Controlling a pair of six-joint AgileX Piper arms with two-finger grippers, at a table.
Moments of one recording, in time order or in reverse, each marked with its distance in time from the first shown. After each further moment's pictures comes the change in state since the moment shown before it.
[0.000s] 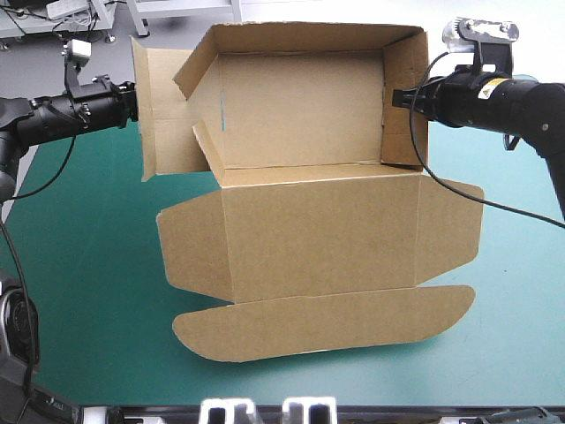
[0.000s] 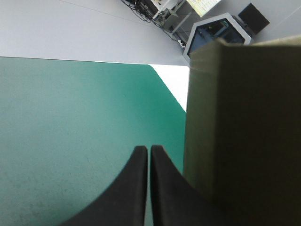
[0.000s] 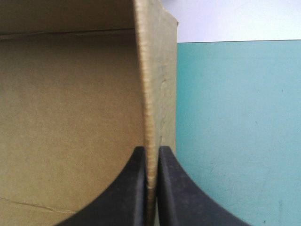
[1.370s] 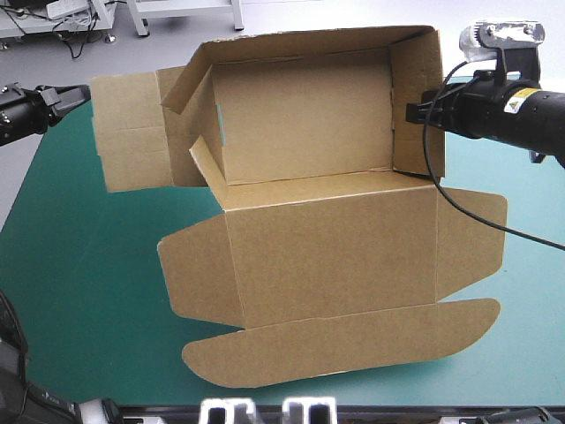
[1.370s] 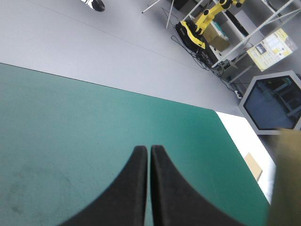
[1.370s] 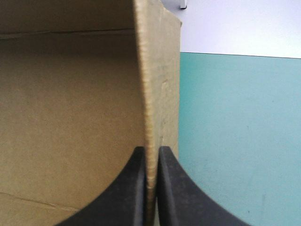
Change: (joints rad) left arm 0.328 0.018 0.000 0.023 0.014 -0.002; right arm 0.000 -0.124 -0.001 -0.012 0.073 -0.044
